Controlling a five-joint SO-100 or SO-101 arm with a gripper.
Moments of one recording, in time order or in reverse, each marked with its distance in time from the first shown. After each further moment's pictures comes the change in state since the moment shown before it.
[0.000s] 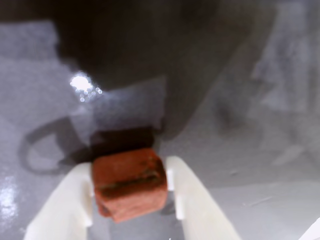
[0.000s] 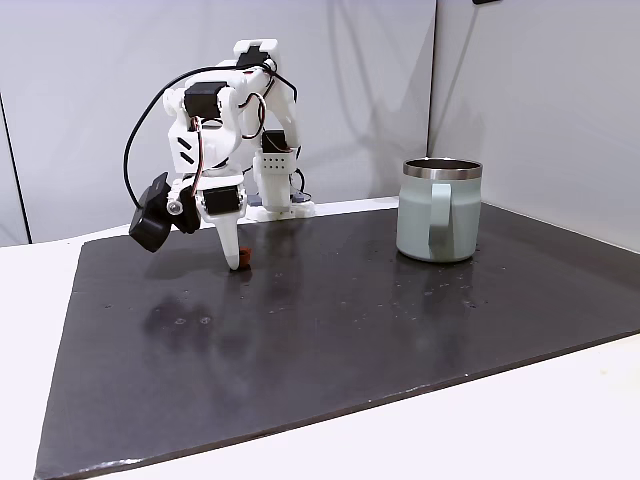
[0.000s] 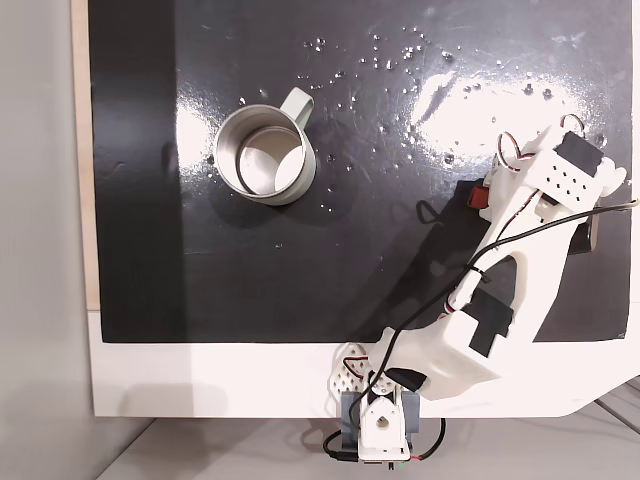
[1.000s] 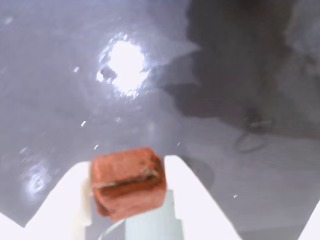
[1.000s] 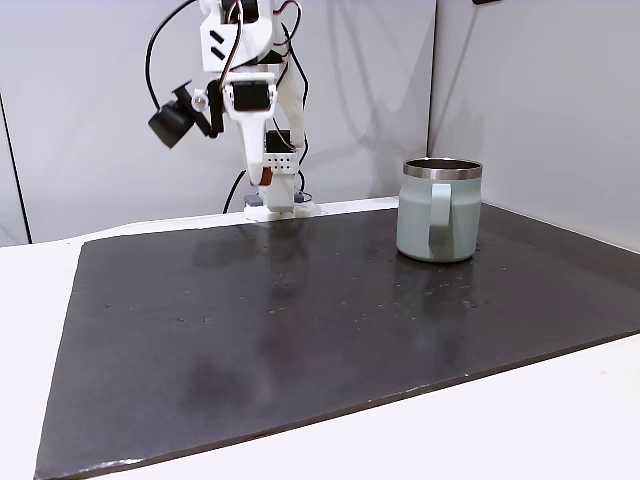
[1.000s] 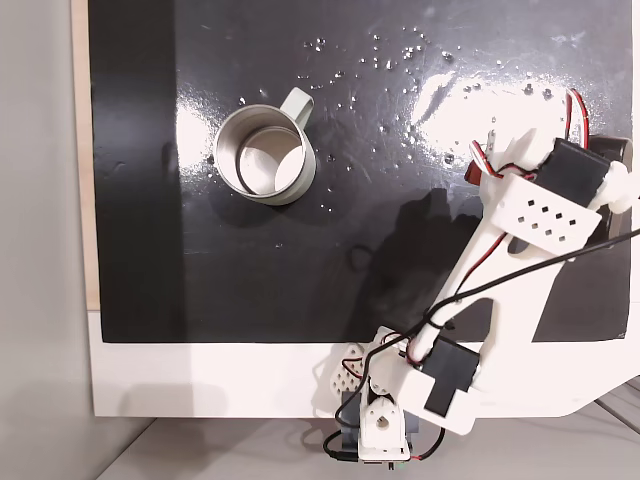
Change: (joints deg) arm -8.3 22.1 -9.8 14.8 5.1
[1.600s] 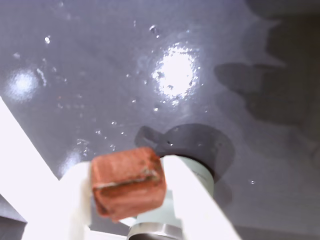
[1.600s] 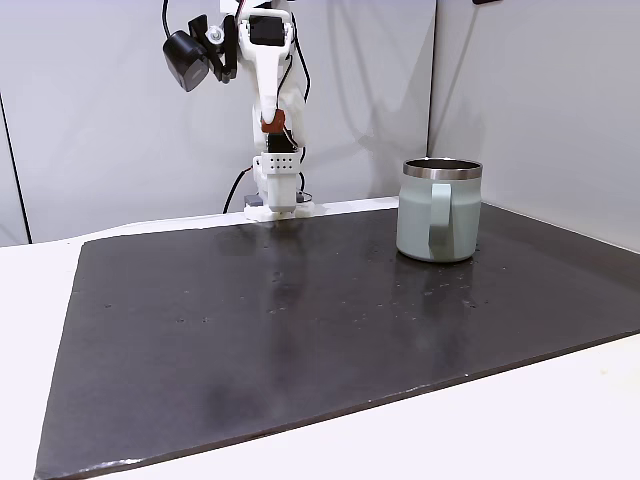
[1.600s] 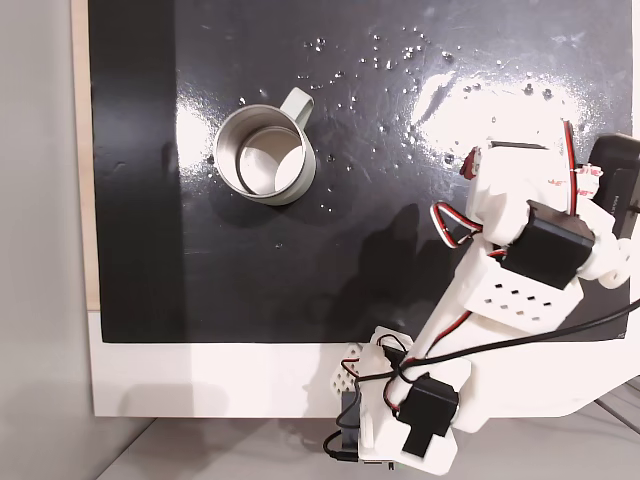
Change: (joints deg) arm -4.2 13.3 -2.1 1.6 1.8
